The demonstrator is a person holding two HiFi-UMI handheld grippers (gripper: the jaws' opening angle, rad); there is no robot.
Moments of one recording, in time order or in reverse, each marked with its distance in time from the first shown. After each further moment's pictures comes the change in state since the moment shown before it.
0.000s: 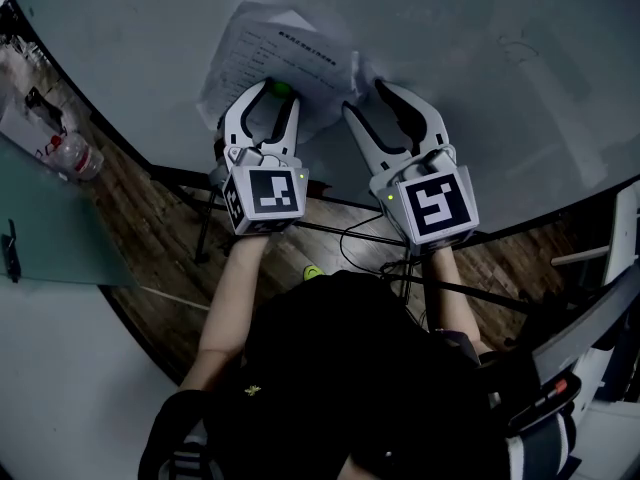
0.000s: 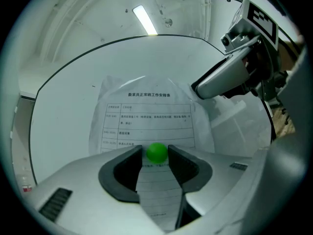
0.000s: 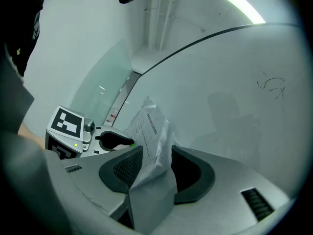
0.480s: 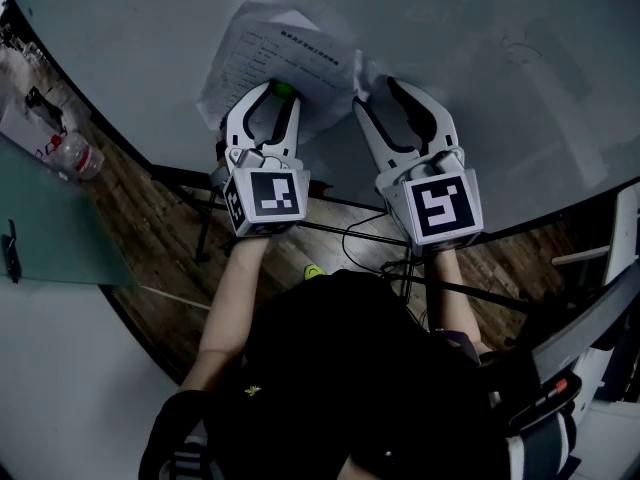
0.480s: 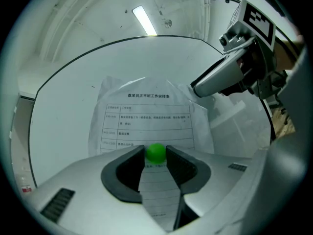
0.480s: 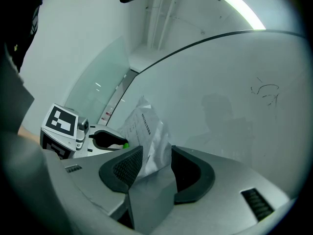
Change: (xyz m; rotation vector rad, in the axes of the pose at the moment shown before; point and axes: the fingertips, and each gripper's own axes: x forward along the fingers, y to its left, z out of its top) left arm -0.002 -0.001 0.002 0.003 -0.008 -0.007; right arm -0.004 -0.012 0.003 -0.020 0.013 -0.064
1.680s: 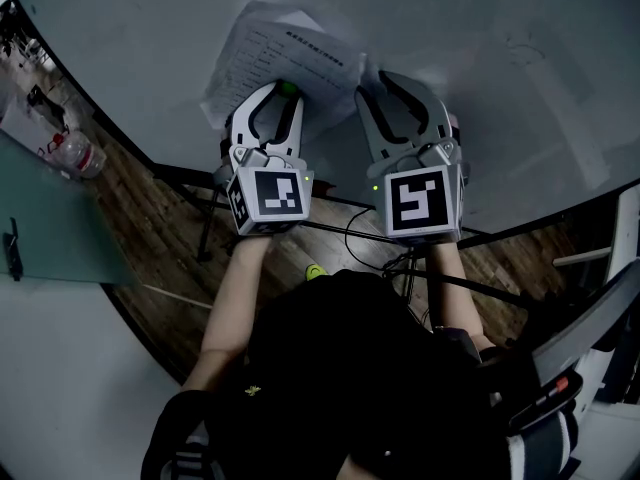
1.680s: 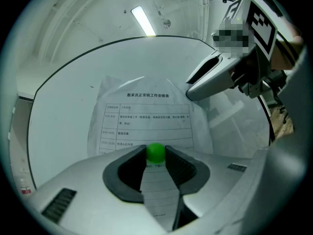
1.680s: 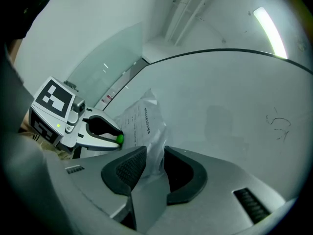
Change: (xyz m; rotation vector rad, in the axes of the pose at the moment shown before) left arm 0.000 -0.001 0.000 0.009 -0.002 -0.013; right arm 0.014 0.001 0.003 -0.234 0.065 -0.056
